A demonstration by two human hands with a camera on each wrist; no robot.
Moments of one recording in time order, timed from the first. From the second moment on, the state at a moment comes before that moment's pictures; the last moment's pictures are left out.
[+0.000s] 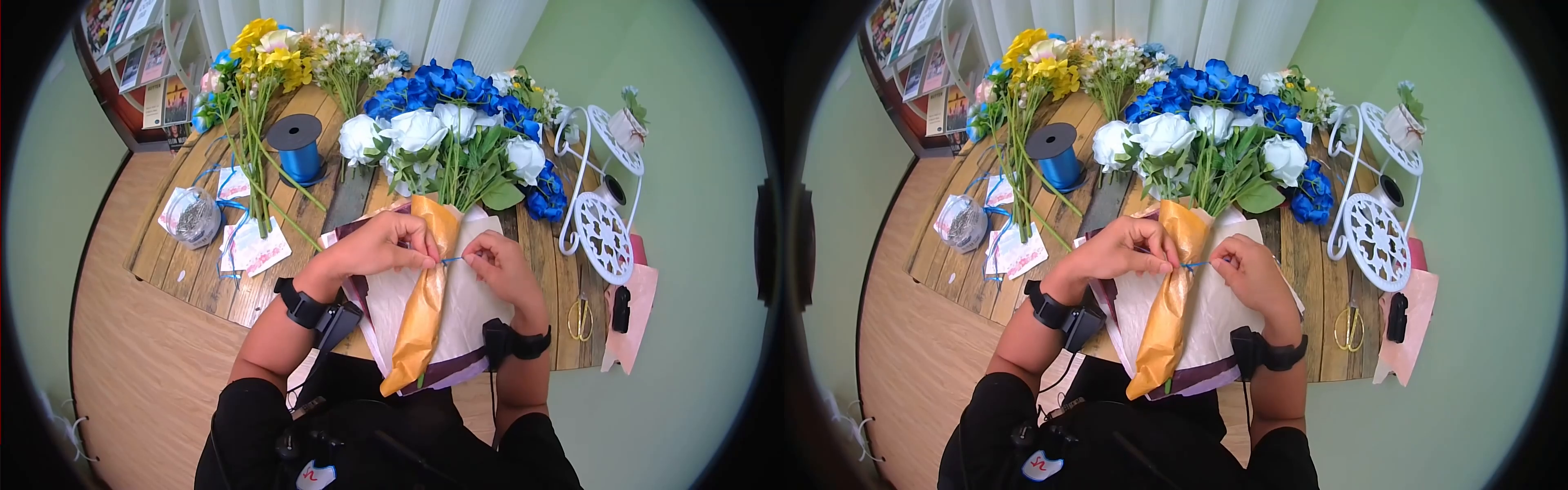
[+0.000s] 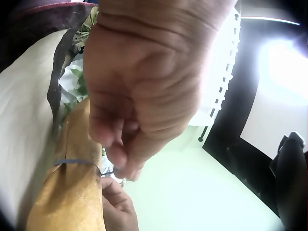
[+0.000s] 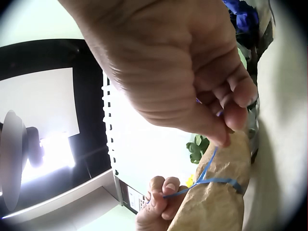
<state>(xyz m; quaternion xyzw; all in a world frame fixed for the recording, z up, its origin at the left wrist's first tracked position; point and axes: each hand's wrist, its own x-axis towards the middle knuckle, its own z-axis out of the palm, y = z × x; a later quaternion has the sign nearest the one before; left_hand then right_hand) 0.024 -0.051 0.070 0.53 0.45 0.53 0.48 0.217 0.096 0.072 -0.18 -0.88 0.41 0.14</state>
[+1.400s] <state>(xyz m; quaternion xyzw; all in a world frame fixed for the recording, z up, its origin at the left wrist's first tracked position) 0.031 -0.047 0.064 0.56 0.64 0.41 0.32 0.209 0.082 0.083 -0.11 -0.89 0.45 0.05</state>
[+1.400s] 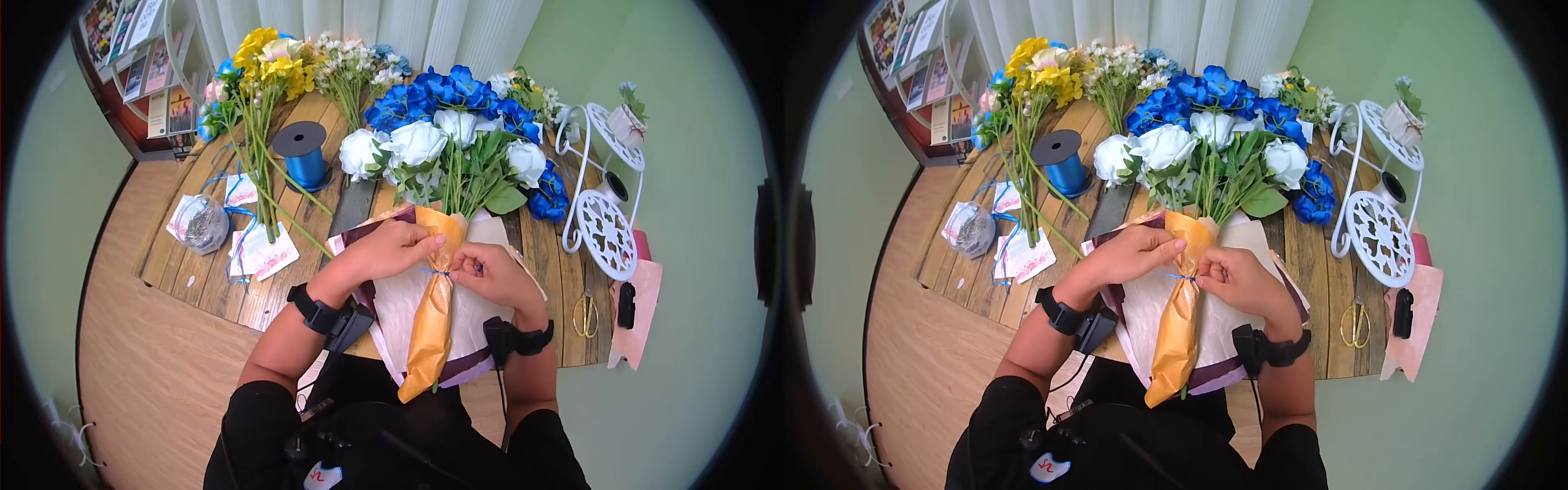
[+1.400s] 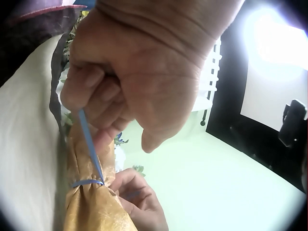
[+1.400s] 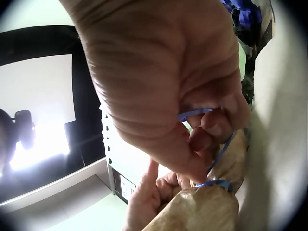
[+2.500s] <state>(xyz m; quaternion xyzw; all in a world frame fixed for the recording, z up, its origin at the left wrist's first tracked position) 0.029 -0.046 0.058 0.49 0.38 0.50 0.60 0.217 0.101 0.078 -0.14 -0.71 0.69 -0.06</state>
